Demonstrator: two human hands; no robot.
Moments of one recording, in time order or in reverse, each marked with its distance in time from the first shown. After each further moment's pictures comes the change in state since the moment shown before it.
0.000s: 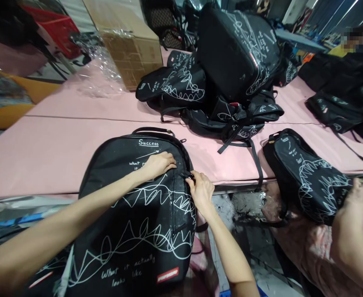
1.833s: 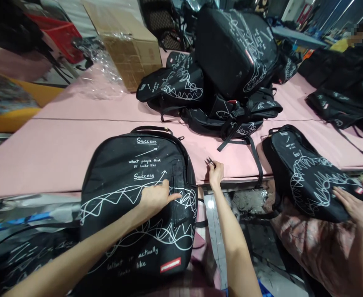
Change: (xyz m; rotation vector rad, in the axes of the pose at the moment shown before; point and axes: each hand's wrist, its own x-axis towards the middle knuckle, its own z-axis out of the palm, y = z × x) left_hand -0.072 0.088 0.002 -0.075 -0.267 -0.523; right_hand 0.052 0.090 0.047 0.289 0.305 0.294
